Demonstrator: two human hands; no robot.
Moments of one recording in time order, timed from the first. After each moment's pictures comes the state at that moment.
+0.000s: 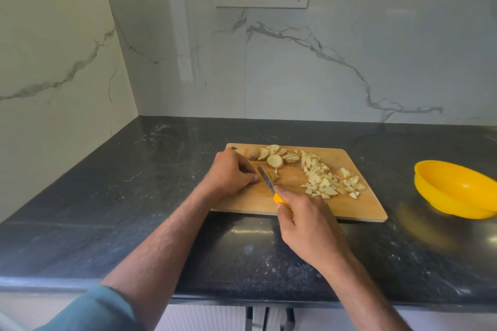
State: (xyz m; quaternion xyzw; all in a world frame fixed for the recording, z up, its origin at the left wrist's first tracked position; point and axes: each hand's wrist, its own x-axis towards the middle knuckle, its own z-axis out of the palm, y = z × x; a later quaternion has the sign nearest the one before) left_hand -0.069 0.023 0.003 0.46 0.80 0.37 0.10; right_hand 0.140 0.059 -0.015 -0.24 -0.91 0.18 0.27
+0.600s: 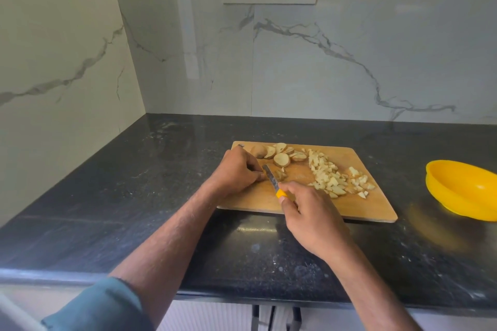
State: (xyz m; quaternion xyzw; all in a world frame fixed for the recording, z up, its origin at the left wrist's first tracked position) left_hand -0.071 0.024 0.004 0.49 0.79 0.35 0.10; right_hand 0.130 0.065 -0.010 -0.27 -0.90 0.23 0.26
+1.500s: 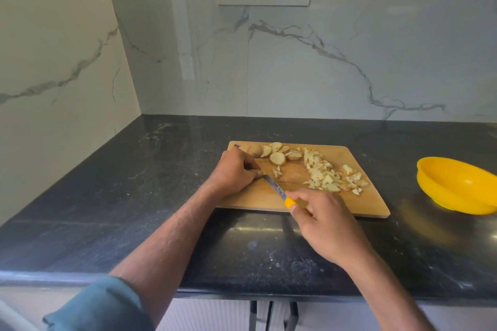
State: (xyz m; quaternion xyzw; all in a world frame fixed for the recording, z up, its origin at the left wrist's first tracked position) left_hand -0.073 0.030 -0.007 0.48 0.79 0.37 0.10; right_hand 0.160 0.066 -0.005 -0.27 -0.89 0.26 0.26
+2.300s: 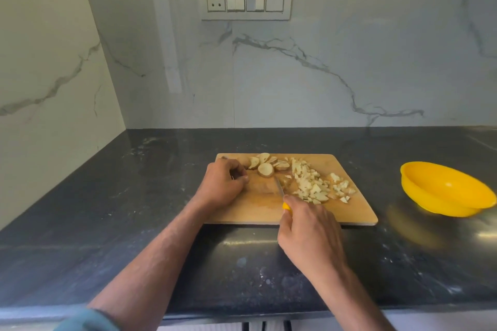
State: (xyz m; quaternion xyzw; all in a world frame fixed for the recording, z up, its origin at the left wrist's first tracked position) left_hand -0.078 0.030 -0.014 0.48 0.77 0.41 0.05; right_hand 0.143 0.054 -0.012 -0.37 -0.88 0.08 0.29
